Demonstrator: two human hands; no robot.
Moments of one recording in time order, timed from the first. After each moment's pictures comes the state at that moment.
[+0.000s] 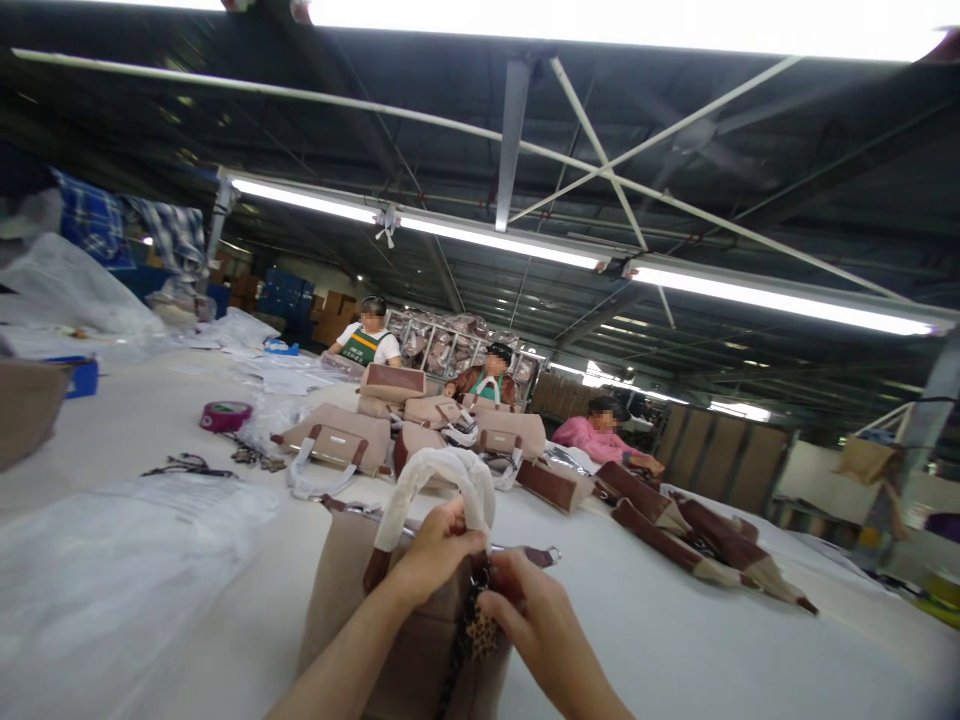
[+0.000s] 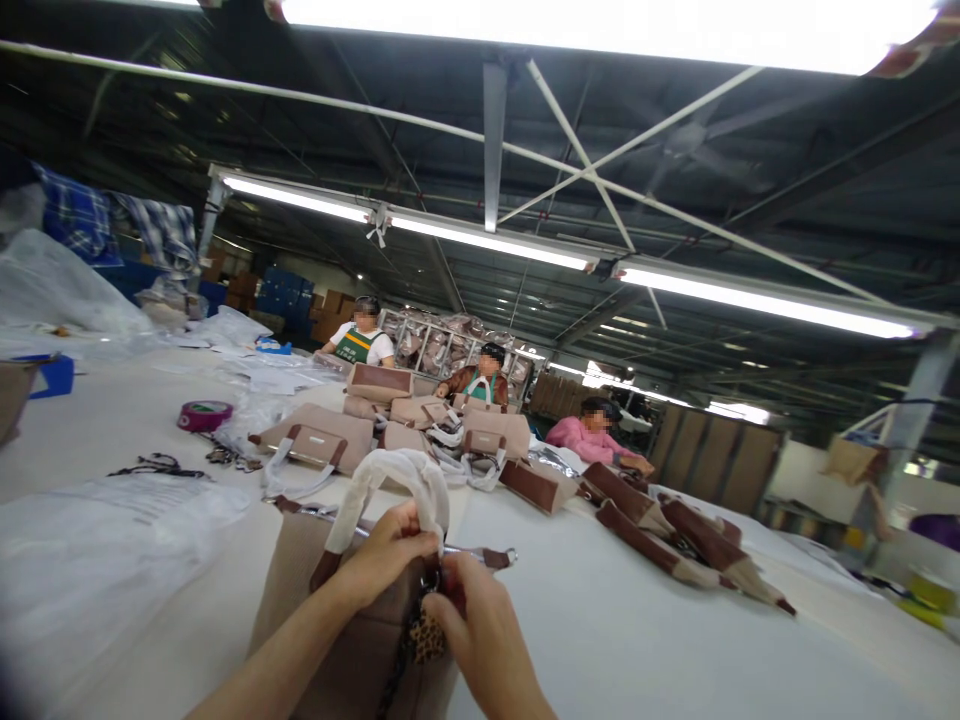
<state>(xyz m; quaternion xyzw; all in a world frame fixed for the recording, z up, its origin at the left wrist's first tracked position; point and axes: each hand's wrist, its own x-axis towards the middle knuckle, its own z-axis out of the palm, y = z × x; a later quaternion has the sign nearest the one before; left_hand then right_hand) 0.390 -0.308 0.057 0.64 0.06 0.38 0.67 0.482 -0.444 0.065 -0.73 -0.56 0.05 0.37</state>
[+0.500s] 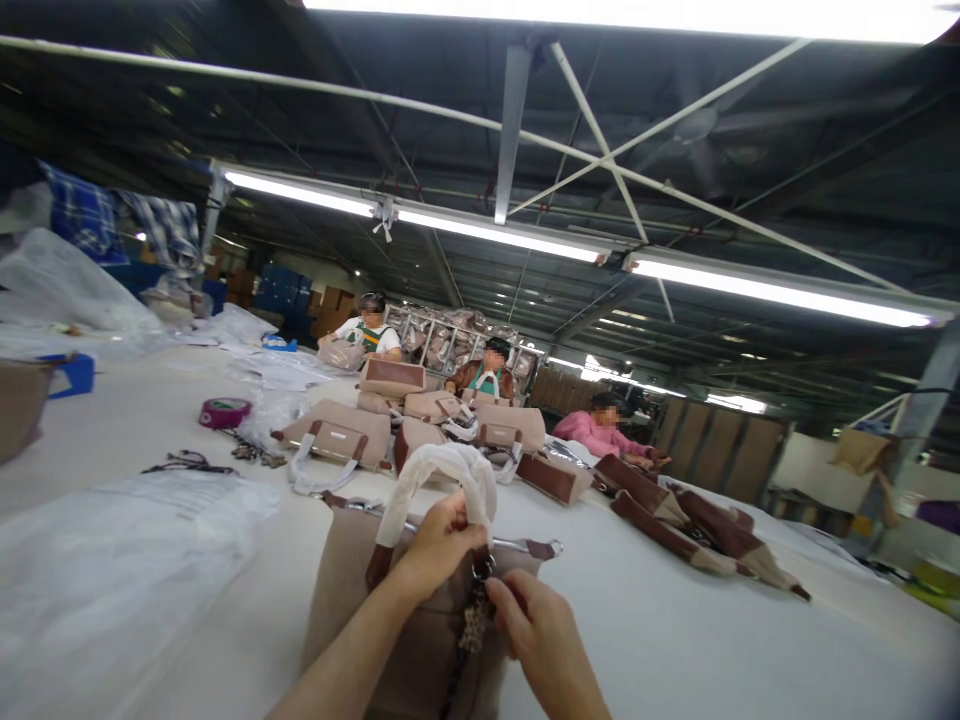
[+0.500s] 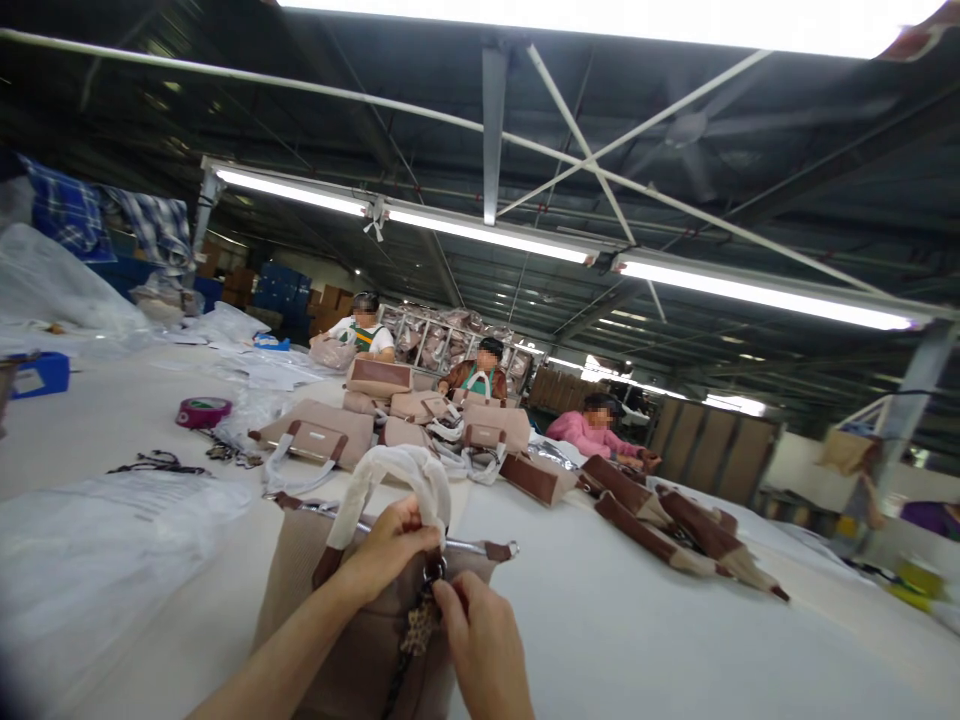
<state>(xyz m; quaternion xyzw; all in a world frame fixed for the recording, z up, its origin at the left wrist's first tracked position) 0.391 -0.308 0.056 0.64 0.06 0.39 0.66 0.478 -0.448 0.044 -0.77 -0.50 0.03 0.39</state>
